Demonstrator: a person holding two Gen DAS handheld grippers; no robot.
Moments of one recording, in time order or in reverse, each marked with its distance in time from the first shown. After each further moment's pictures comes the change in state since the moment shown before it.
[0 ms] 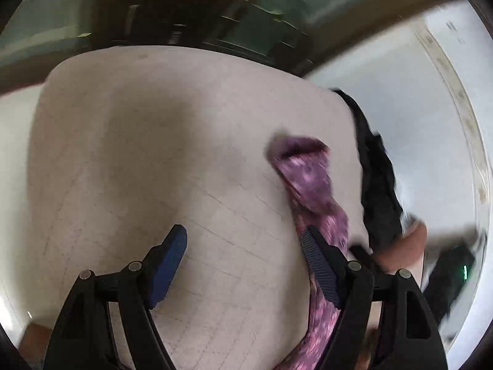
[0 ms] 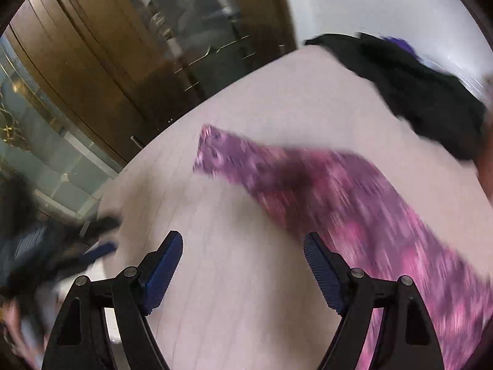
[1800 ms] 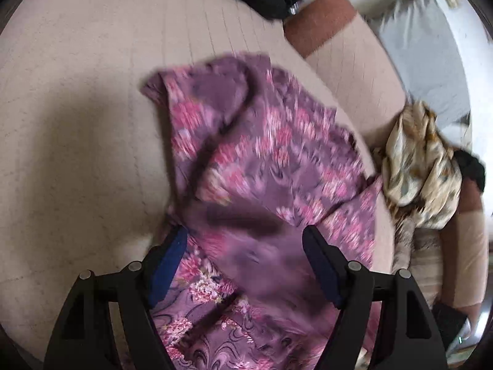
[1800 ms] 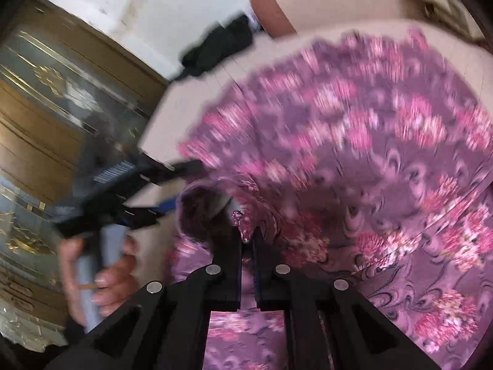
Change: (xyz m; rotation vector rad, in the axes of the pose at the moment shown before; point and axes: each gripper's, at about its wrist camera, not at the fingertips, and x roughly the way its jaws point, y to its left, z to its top) left arm 0.084 -0.130 -0.265 0.688 0.500 -0.202; right arm -0.199 -0.121 -0.377 0.659 -0.329 0.006
